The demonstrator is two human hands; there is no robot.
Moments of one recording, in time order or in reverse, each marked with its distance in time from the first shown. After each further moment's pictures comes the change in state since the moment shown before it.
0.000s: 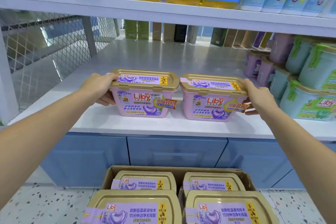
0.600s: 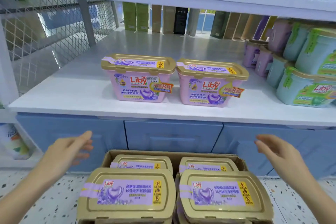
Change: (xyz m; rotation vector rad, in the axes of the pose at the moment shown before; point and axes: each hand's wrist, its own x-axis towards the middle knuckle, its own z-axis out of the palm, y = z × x) left_hand -0.143 -0.144 -0.014 -0.095 -0.099 -0.058; right_hand -0.129 0.139 -0.052 -0.236 -0.146 -0.293
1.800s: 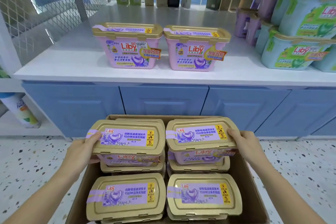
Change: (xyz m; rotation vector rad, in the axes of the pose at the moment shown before) left_hand -0.064 -0.056 0.056 -0.224 0.110 -0.223; right_hand -0.065 0.020 0.039 0.135 -0.100 0.331
